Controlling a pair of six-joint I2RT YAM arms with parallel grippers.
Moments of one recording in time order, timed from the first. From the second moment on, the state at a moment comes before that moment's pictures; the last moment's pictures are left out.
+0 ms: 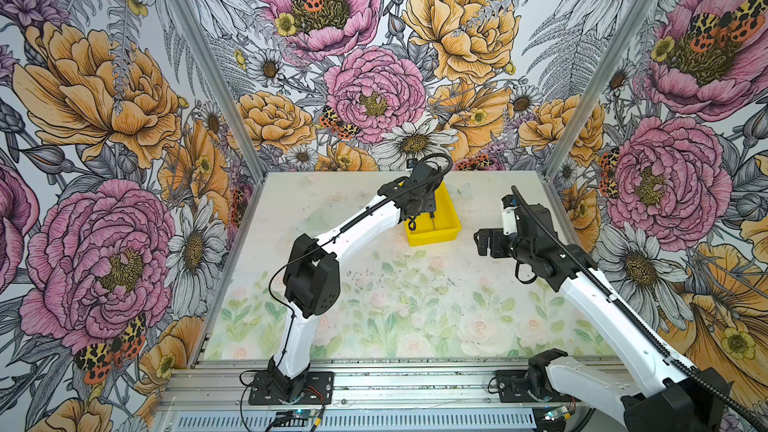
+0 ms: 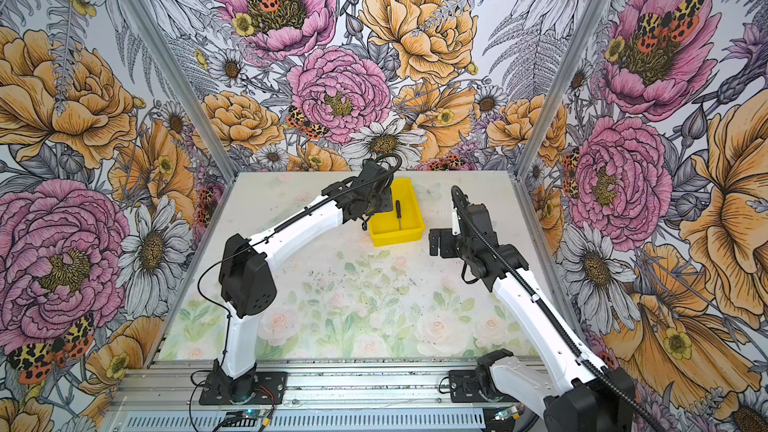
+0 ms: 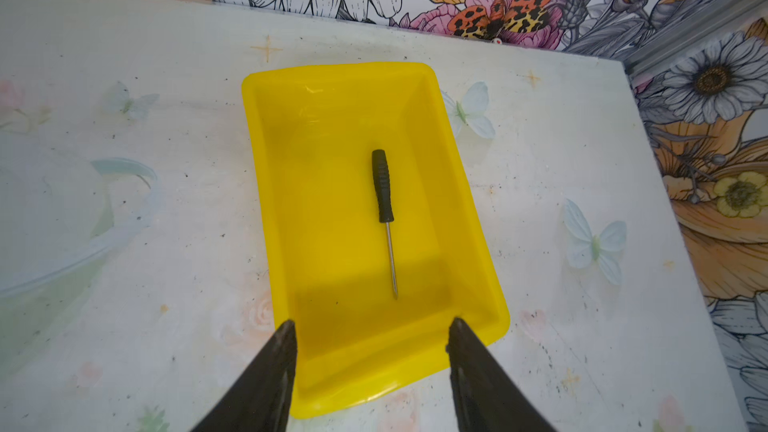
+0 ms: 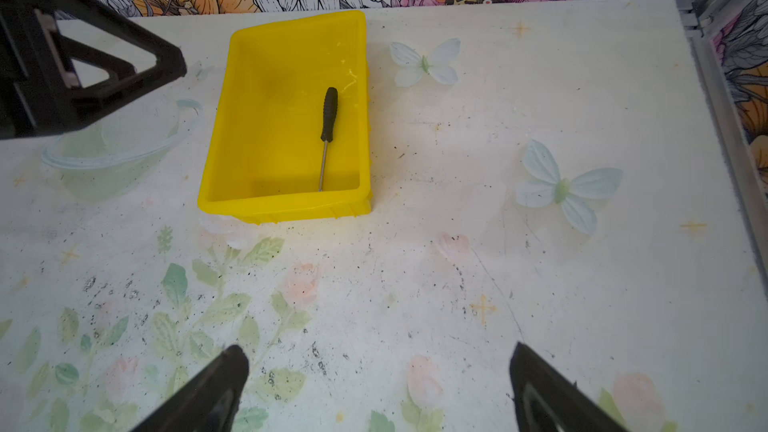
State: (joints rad) left arm -0.75 2.01 1.87 -0.68 -0.31 -0.64; right arm 0.30 1.05 0.95 -0.64 0.01 0.20
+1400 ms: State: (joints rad) left arm -0.27 1.09 0.60 -0.23 -0.48 -0.28; right arm 0.07 0.70 0.30 -0.03 0.26 0.09
